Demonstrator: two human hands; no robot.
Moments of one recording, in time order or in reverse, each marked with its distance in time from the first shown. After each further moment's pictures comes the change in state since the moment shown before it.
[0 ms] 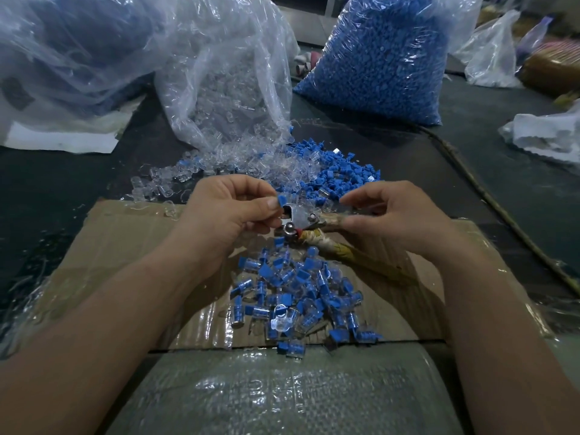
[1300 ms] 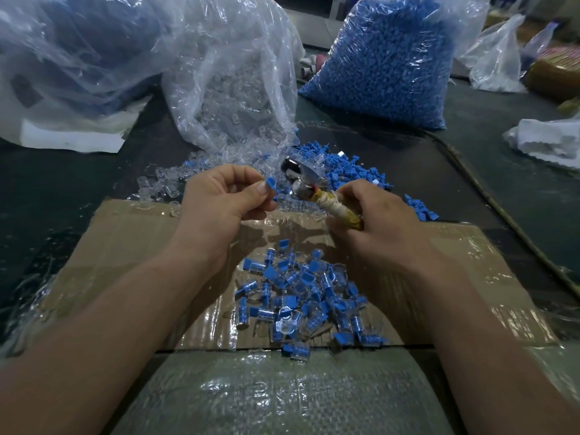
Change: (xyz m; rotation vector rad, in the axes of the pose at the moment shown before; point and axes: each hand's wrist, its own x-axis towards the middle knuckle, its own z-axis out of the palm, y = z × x) left_hand 0.000 0.000 -0.001 0.012 0.164 0.157; right_hand 0.003 -0.007 0.029 -0.382 0.176 -0.217
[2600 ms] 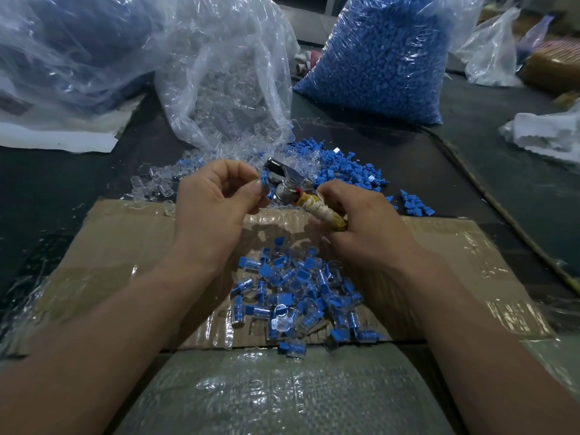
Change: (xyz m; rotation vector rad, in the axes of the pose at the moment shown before) left_hand -0.007 0.000 0.007 0.222 0.072 0.189; right_hand 0.000 -0.014 0.002 0.070 -0.048 -0.030
